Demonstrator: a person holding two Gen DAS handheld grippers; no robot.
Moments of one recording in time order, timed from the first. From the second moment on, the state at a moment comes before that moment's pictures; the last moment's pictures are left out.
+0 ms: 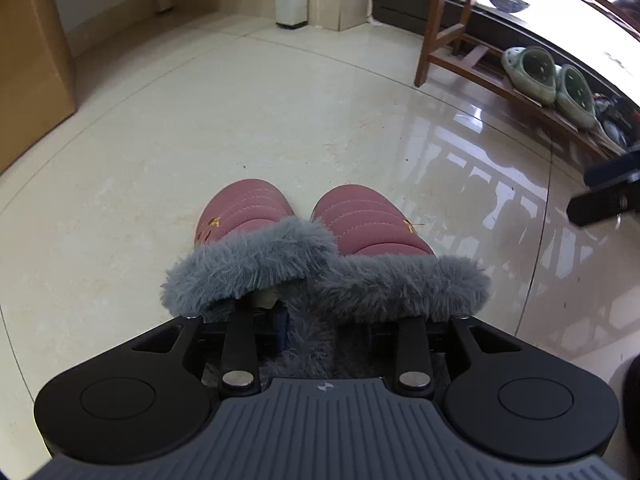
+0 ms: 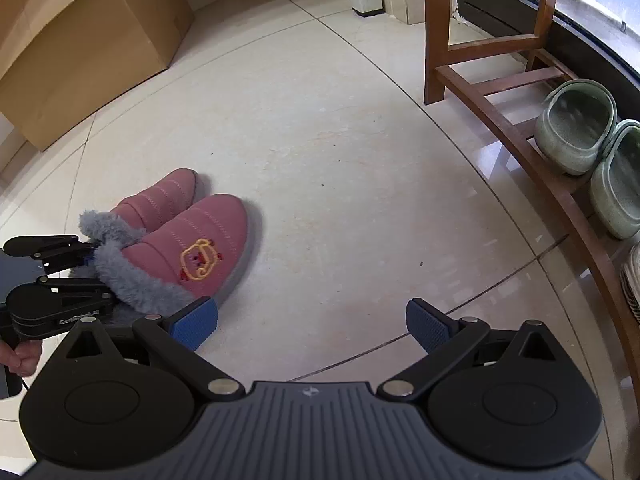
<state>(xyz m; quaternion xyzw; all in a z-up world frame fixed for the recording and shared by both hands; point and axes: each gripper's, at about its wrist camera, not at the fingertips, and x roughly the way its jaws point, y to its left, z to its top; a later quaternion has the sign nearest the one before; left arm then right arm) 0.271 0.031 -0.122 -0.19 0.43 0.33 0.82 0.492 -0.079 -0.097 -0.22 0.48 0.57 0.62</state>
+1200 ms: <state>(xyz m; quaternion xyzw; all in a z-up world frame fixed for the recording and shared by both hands) 0.217 0.062 -0.115 -0.21 0.42 0.40 0.79 0.418 -0.042 -0.114 -0.25 0.45 0.66 0.55</state>
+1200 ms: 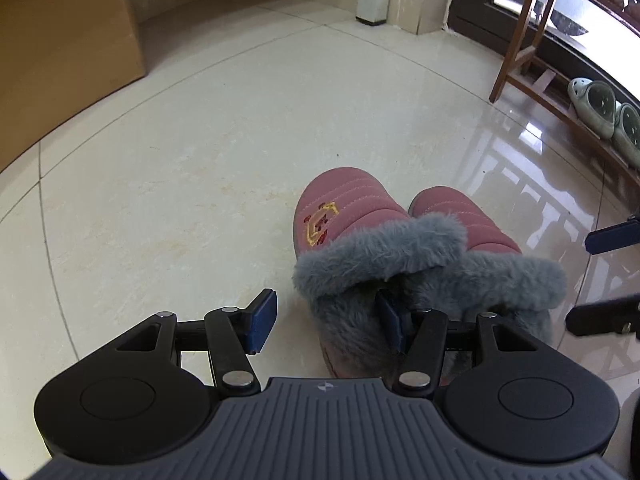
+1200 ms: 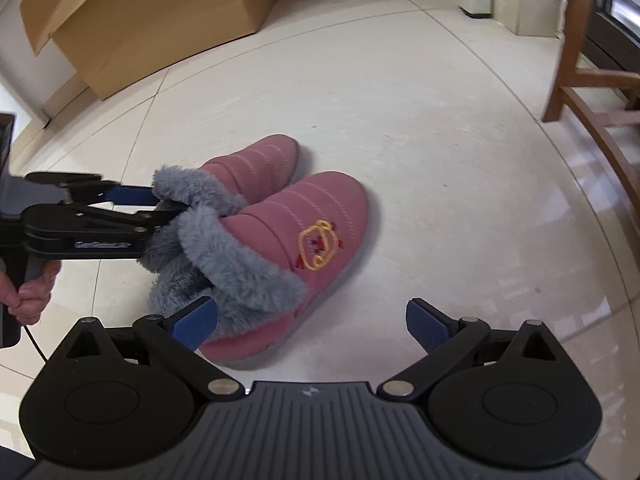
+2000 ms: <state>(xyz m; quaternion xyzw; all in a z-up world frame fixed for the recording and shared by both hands) 0.226 0.072 -0.110 -0.21 0.34 0.41 0.82 0.437 -0.012 -0.132 -0.20 0.42 0.61 0.64</state>
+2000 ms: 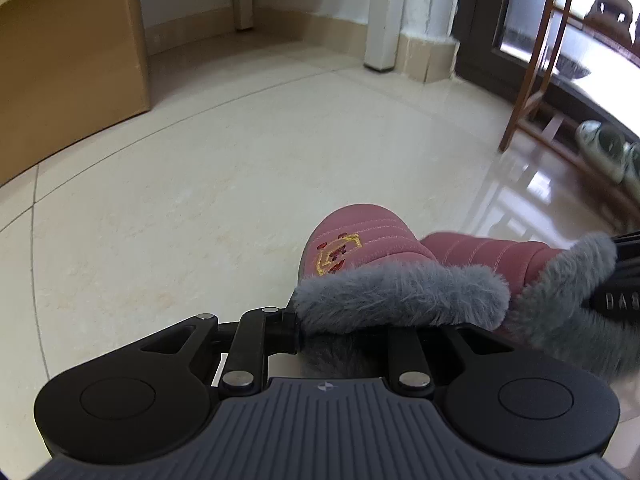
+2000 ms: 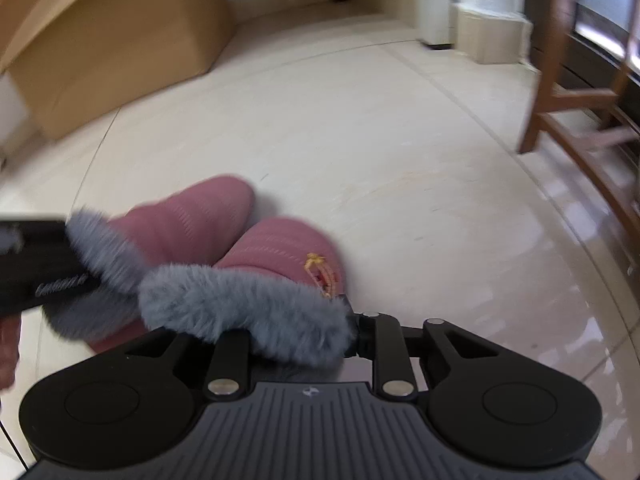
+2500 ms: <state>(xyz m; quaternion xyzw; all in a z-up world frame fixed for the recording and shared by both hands) 0.320 0.055 0.002 -0.16 0.32 0.29 0.88 0.523 -0.079 -0.029 -0.16 0.39 0.57 0.70</state>
